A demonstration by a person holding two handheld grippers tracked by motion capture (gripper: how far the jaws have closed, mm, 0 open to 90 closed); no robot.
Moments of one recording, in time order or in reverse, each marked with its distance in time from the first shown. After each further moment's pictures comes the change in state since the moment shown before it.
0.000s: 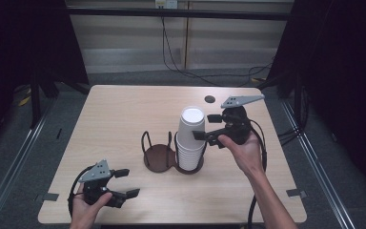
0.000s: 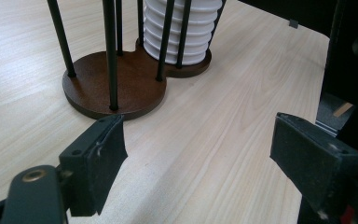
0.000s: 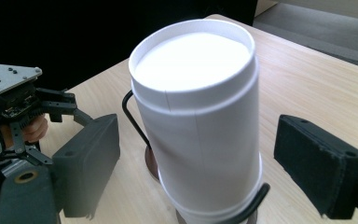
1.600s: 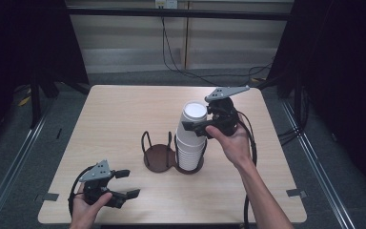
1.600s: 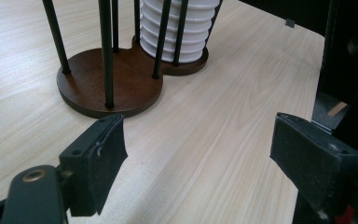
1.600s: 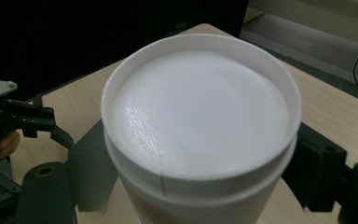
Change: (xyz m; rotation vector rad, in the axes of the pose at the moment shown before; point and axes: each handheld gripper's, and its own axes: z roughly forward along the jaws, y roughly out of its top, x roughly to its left) left arm 0.000 0.000 0.001 0.007 -0.014 -0.014; right arm 0.007 0.026 0.022 0.004 -0.063 -0.072
